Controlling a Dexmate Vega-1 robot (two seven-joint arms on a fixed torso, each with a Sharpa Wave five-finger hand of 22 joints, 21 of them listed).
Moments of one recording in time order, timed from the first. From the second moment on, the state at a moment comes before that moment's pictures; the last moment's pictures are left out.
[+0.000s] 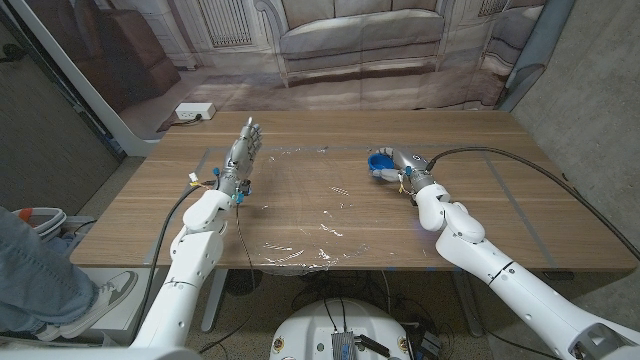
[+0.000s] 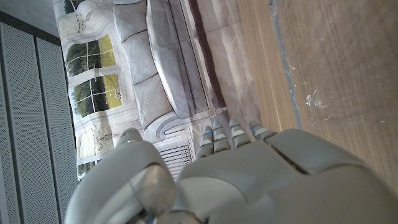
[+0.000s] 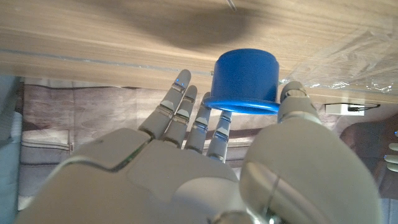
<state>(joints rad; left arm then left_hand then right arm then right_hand) 1.08 0.18 -0.08 -1.60 -0.33 -0.09 -0.19 0.42 0.05 0.04 0.06 0.22 0.04 0.05 0.22 0.18 0.07 0.00 0.23 0.19 0.00 0.03 0.20 0.18 -0.14 0.06 0.20 0.18 -0.95 -0.54 -0.52 -1.77 -0.75 -0.36 -0.10 0.75 -0.01 0.28 -0.15 0.24 0.44 -0.19 0.26 0.20 0.47 -0.09 0.31 0.19 0.44 -0.04 0.24 0.19 0.45 -0.04 0.51 0.18</state>
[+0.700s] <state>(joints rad) 1.14 0.23 -0.11 -1.69 -0.32 -0.03 -0.18 0.43 0.06 0.05 0.06 0.22 0.05 0.04 0.22 0.18 0.07 0.00 0.23 0.19 0.00 0.02 0.20 0.18 -0.14 0.06 0.20 0.18 -0.99 -0.55 -0.55 -1.88 -0.80 -0.24 -0.06 0.76 -0.01 0.29 -0.15 0.24 0.45 -0.19 0.26 0.20 0.47 -0.09 0.30 0.19 0.44 -0.04 0.23 0.19 0.45 -0.04 0.51 0.18</state>
